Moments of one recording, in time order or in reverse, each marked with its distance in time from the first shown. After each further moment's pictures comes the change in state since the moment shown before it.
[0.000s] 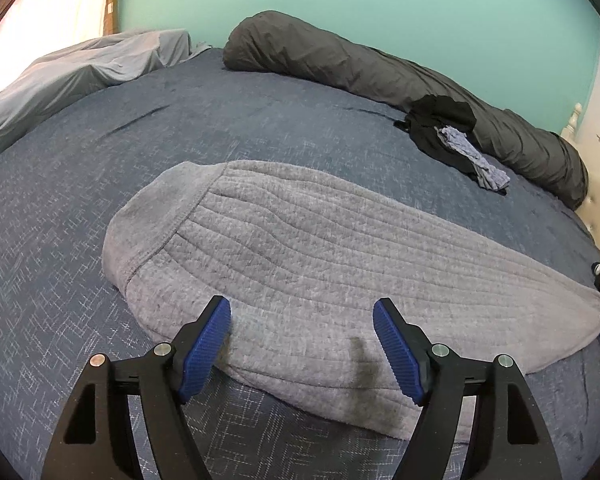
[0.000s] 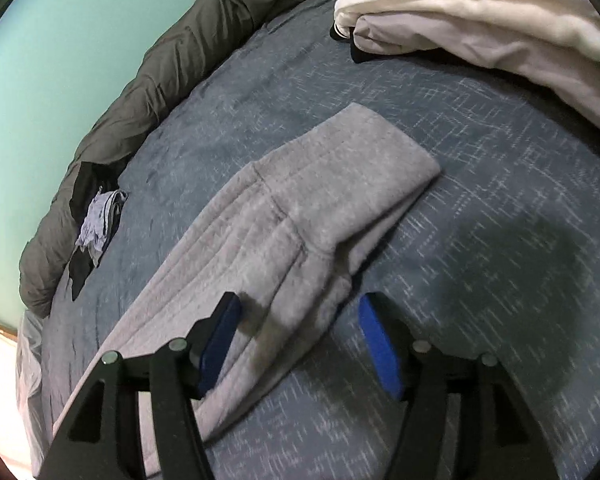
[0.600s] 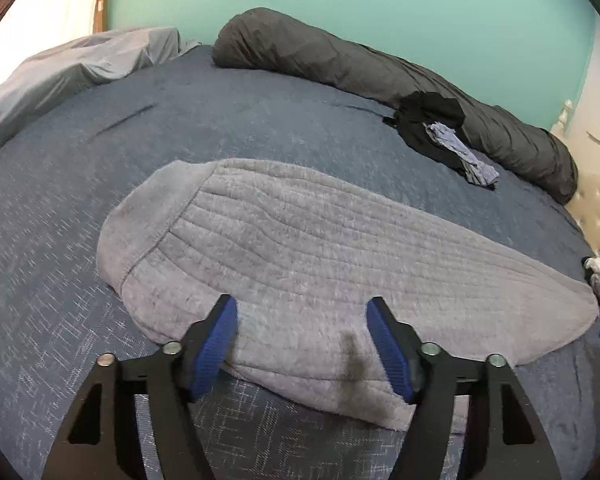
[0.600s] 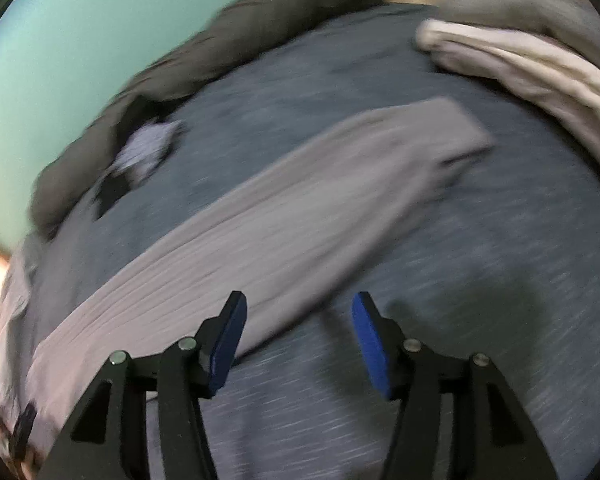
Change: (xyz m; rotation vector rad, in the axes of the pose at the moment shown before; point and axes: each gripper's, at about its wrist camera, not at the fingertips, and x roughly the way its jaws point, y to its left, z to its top) left arm 0.002 -0.003 0.002 0.007 0.026 -0.042; right arm -0.050 0.055 -0.066 -0.182 0.036 -0.027
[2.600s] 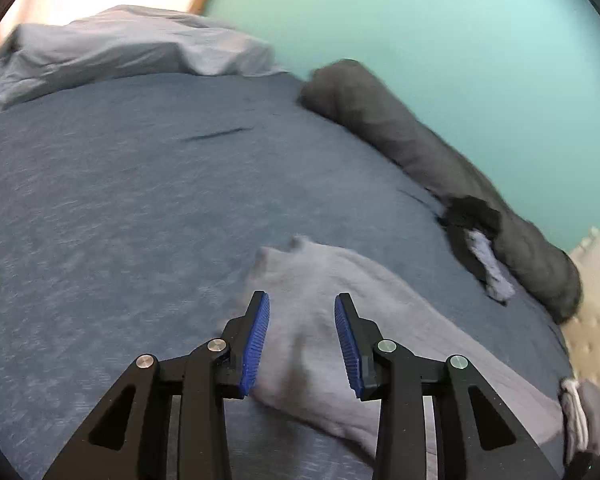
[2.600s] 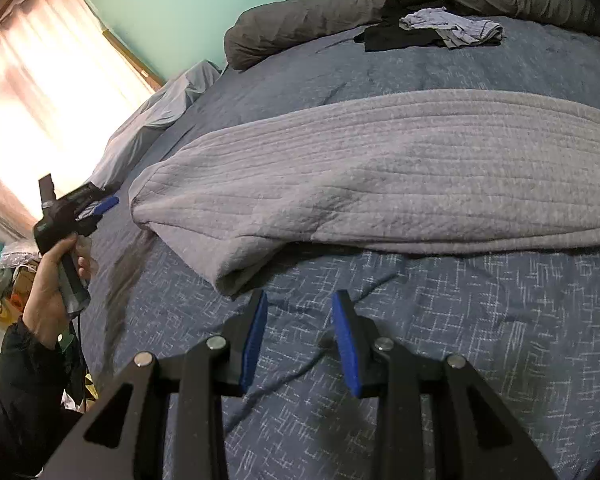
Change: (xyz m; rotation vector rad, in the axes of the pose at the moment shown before) left arm -0.041 0.097 0.027 -0.324 -0.154 -0.016; right arm 0.008 0.287 -0.237 -0.562 0.251 0.514
